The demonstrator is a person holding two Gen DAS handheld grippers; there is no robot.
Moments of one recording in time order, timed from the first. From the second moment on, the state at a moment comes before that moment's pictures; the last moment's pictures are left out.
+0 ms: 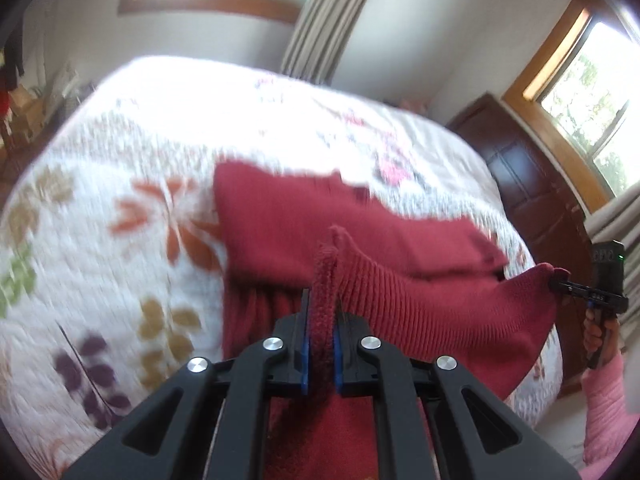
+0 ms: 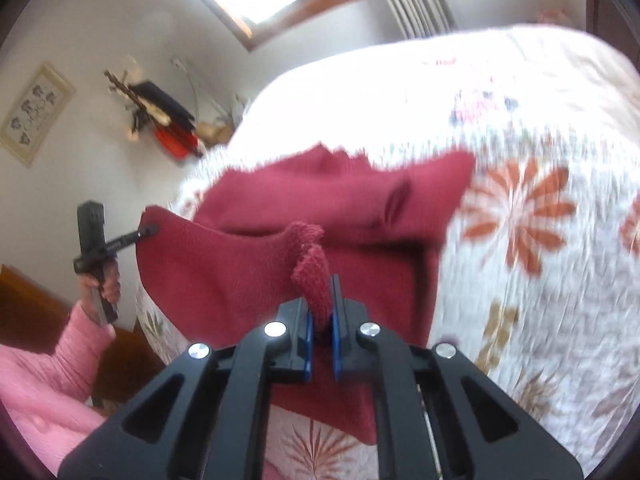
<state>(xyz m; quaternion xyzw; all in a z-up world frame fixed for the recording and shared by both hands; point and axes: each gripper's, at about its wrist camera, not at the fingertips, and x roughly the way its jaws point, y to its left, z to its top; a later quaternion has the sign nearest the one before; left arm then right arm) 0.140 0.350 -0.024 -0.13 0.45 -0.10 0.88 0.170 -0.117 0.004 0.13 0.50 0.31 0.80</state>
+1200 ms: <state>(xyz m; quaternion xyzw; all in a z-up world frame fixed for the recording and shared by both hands) 0.388 0.352 -0.150 -0.05 0.58 0.04 0.81 0.399 -0.110 -0.149 0.13 0.63 0.12 0.76</state>
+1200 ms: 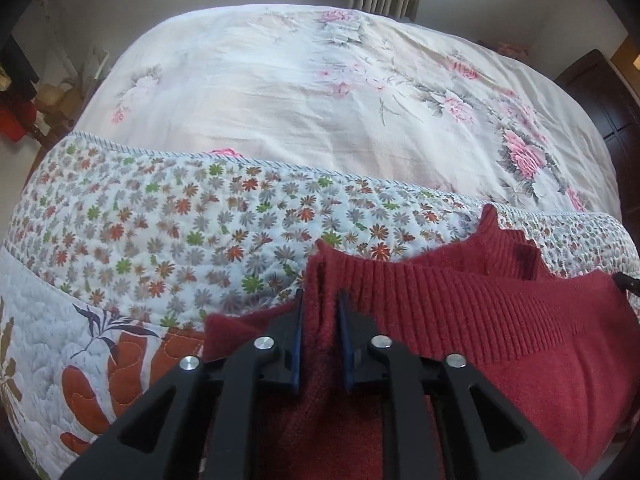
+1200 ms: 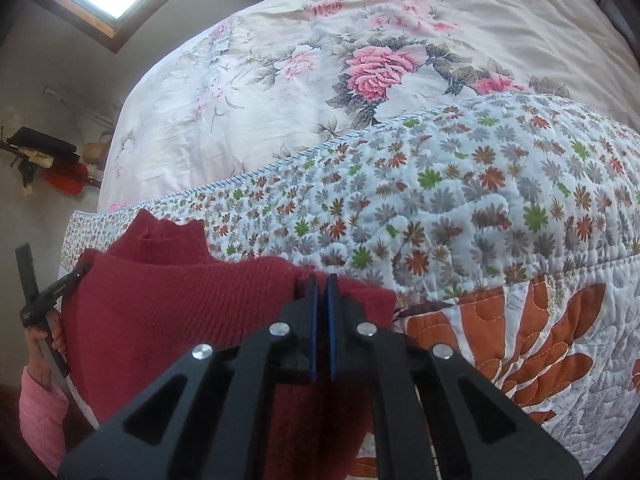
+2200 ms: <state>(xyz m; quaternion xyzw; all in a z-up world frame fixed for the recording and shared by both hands) 0.166 0.362 -0.104 -0.11 0.55 0.04 0.83 0.169 -0.128 -0.079 0.15 0.59 0.25 0.75</state>
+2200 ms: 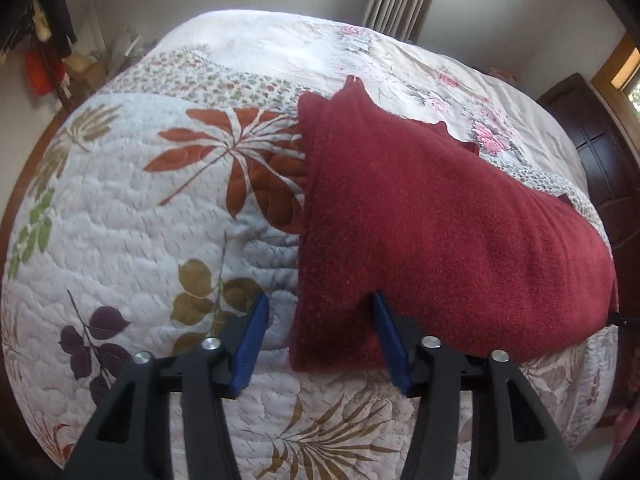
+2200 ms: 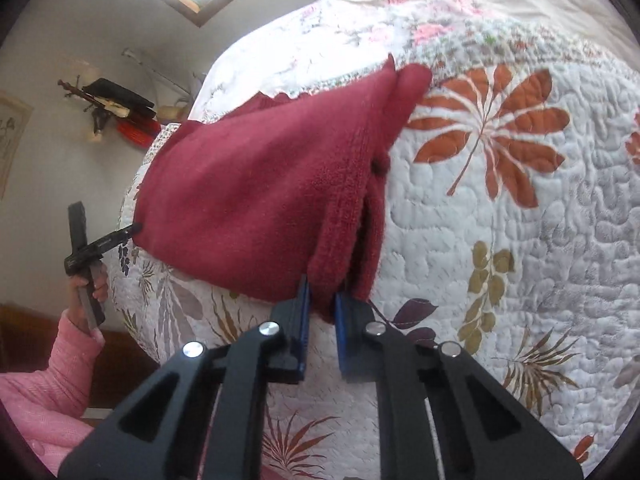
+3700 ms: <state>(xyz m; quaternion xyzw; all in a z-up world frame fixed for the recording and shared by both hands) 0.241 0.270 -0.112 -0.09 0.56 -0.06 0.82 0.259 -0.138 -0.128 0.20 0.64 0.19 0.71</state>
